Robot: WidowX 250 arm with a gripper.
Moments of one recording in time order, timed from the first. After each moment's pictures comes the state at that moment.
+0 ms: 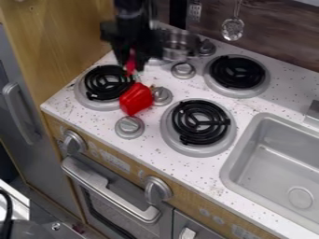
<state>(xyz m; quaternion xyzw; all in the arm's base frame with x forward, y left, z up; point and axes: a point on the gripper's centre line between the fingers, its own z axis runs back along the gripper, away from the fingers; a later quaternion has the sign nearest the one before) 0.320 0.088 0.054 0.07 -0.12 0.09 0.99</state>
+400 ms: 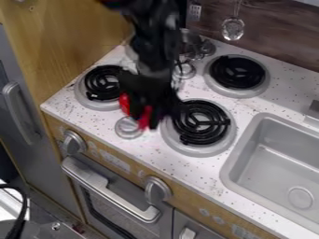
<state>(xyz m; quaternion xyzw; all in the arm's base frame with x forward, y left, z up) 0.266 0.024 0.015 0.08 -0.05 0.01 1.00</state>
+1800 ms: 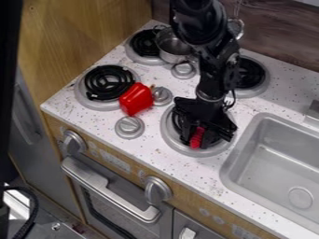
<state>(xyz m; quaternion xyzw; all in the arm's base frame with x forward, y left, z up) 0.326 -0.026 -0.046 0.05 -0.02 0.00 1.00</state>
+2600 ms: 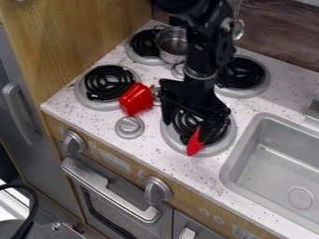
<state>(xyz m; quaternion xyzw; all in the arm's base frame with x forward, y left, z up) 0.285 -0.016 0.025 0.05 -0.03 0.01 1.00</state>
